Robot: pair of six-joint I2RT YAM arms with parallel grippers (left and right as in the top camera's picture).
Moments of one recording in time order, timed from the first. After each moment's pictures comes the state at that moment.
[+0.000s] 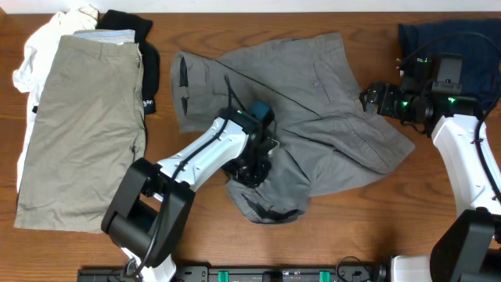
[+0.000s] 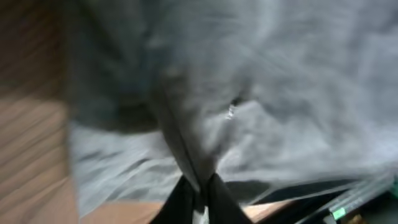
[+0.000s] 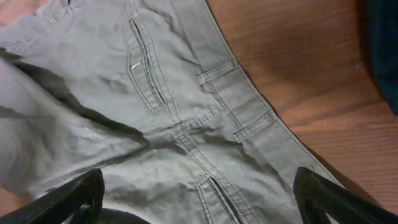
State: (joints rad) left arm -0.60 1.85 1.23 -1.08 0.28 -0.03; right arm -0.12 1.58 1.18 -0.61 -0.30 0.14
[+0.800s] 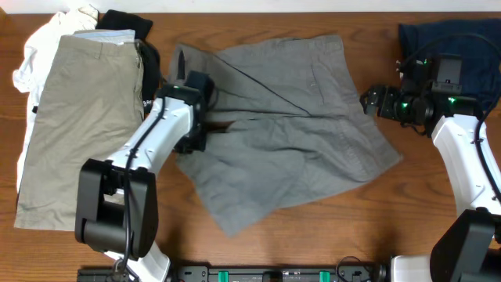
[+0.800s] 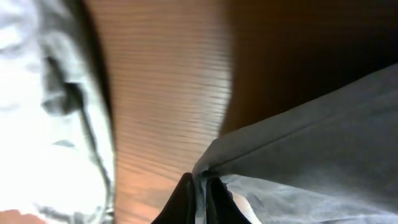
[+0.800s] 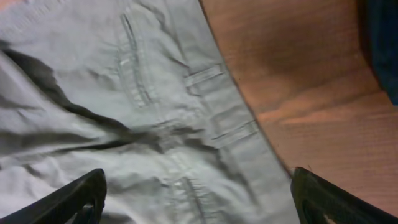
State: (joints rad) left arm -0.24 1.81 1.27 -1.08 -0.29 -0.24; right arm -0.12 1.58 1.18 -0.65 -0.28 0.14
